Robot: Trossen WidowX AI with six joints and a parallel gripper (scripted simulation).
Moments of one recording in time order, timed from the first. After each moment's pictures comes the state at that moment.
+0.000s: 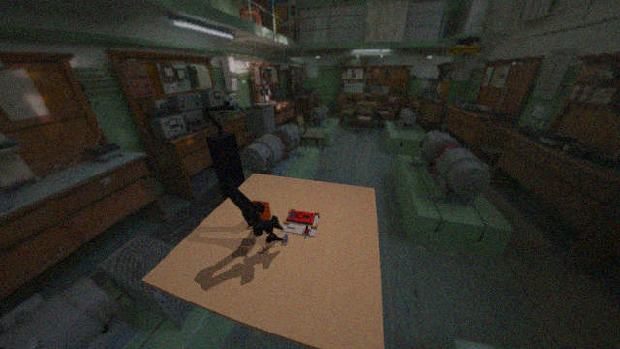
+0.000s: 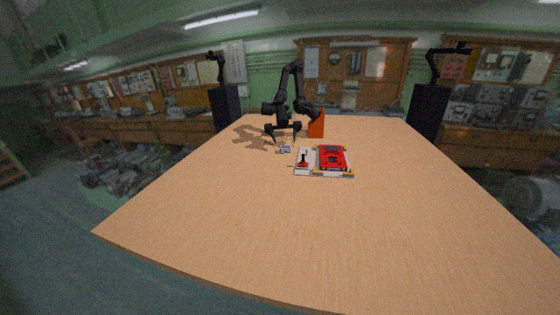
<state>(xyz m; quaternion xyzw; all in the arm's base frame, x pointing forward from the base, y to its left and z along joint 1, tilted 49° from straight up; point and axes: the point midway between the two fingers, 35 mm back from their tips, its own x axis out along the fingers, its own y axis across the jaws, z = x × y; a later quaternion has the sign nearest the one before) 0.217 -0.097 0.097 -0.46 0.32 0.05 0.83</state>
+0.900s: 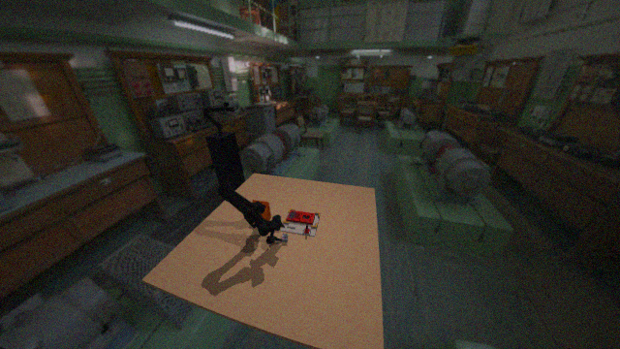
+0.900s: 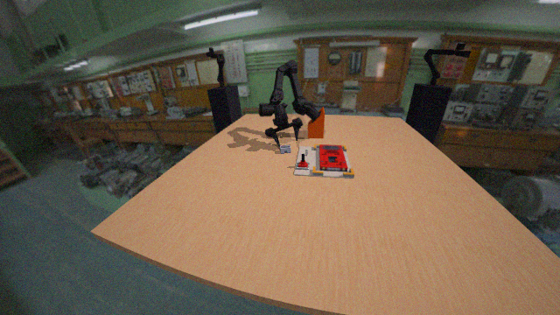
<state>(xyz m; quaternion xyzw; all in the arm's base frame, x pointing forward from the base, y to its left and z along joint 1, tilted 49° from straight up) 0.218 -0.094 0.086 -0.28 0.41 -0.01 0.87</state>
